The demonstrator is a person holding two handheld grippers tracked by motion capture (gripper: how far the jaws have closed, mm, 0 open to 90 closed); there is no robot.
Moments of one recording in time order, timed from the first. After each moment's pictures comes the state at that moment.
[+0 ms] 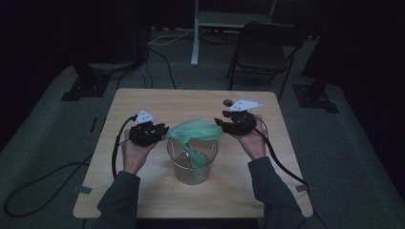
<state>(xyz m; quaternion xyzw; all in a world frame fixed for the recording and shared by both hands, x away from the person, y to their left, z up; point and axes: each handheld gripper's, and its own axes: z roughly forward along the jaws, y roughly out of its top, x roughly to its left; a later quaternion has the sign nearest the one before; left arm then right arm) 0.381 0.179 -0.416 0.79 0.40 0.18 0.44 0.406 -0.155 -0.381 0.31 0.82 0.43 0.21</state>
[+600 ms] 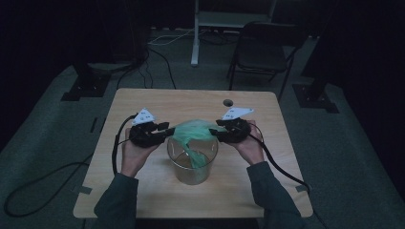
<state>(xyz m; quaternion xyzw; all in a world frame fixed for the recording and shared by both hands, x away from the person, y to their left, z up) 0.366 0.167 -0.390 0.80 0.35 0.15 0.47 0.395 -0.143 -0.395 0.27 0.85 0.42 0.18</state>
